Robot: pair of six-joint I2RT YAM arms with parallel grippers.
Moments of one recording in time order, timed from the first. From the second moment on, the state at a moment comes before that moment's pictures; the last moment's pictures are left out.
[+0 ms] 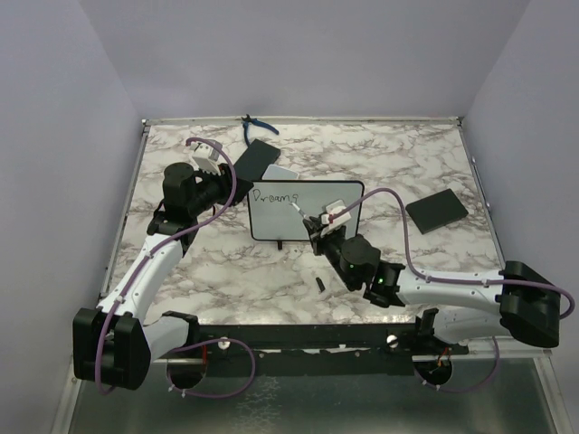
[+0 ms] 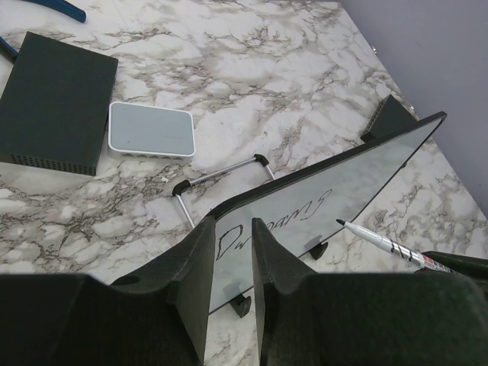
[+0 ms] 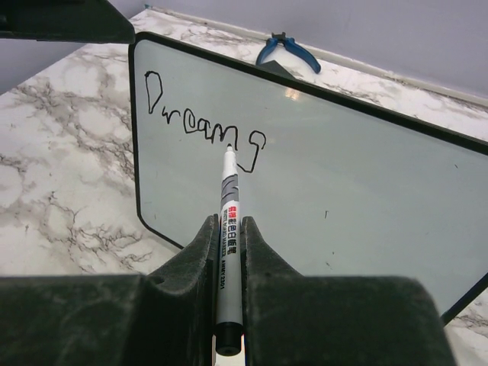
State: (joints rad) left arm -0.19 1.12 0.78 0.11 0.49 -0.34; right arm 1.16 1.26 0.60 0.63 0.66 -0.01
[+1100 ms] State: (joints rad) left arm -0.19 1.12 0.77 0.11 0.49 -0.34; right arm 1.15 1.13 0.58 0.50 0.80 -0.02
